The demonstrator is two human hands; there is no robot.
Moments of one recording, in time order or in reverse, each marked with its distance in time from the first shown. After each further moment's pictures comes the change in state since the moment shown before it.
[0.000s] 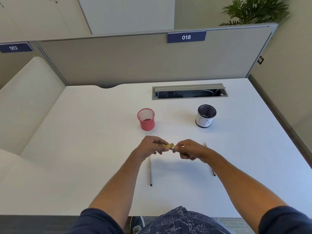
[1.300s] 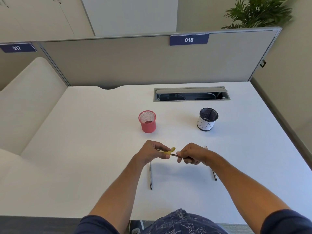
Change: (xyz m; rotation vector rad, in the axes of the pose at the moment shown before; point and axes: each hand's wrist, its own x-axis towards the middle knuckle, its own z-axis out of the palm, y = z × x) left_hand 0.000 -0.010 0.005 -0.072 -0.023 0.038; right_hand 0.000 -0.003 -0.008 -0.053 -0.053 0.038
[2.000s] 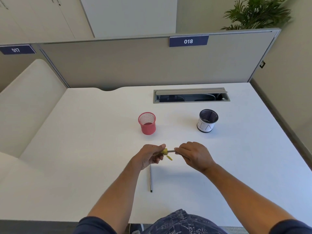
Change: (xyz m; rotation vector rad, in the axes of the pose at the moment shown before) left_hand 0.005 -0.007 -0.007 -0.335 0.015 -0.209; right_hand 0.011 0.025 0.015 -0.980 0.833 -1.004
